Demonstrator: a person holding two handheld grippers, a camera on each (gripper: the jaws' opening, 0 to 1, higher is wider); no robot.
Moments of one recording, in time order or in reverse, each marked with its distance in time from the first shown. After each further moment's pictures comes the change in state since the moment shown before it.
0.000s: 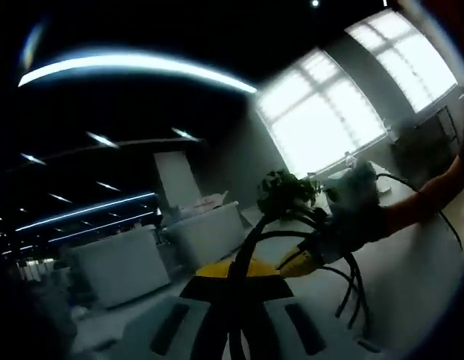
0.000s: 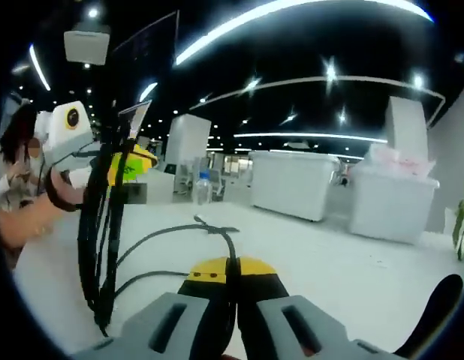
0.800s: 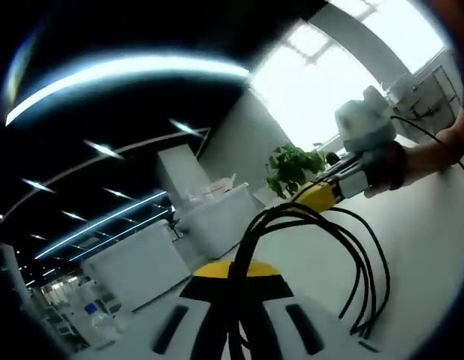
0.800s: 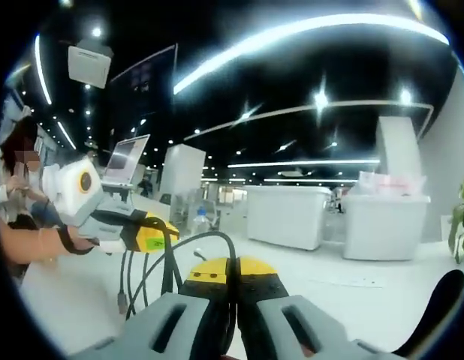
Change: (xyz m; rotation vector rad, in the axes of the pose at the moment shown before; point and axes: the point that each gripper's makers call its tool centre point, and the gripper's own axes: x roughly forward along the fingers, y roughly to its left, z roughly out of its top) left arm 0.008 0.004 -0.028 0.156 0.087 0.068; right arm -0.015 0.004 0.037 0.028 -0.150 -0.011
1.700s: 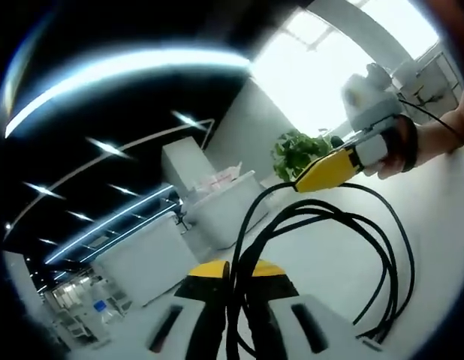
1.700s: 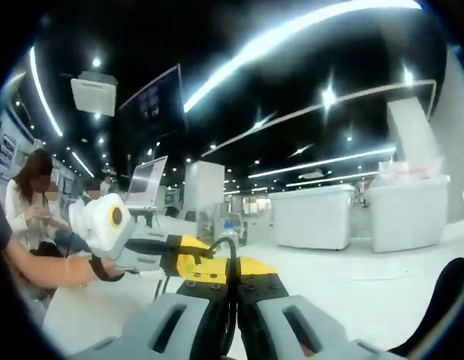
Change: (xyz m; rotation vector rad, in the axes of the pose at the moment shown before) left arm 0.002 0.007 -0.014 0.048 0.051 0.045; right arm 0.001 0.027 0.008 0.144 -0.054 0.141
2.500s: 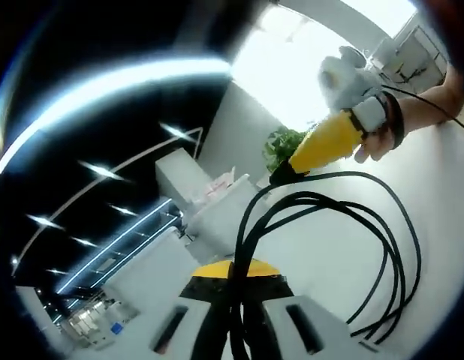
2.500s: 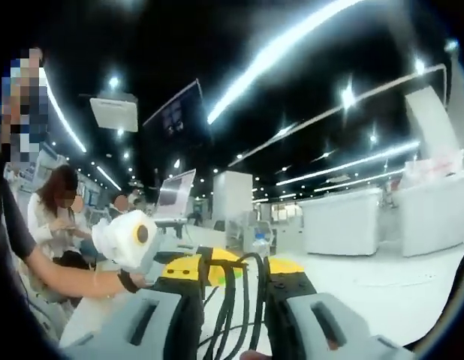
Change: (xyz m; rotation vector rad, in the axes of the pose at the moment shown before) left arm -0.004 -0.007 0.012 0.164 -0.010 -0.023; right arm 0.002 0.031 0.007 -0.024 0.003 0.147
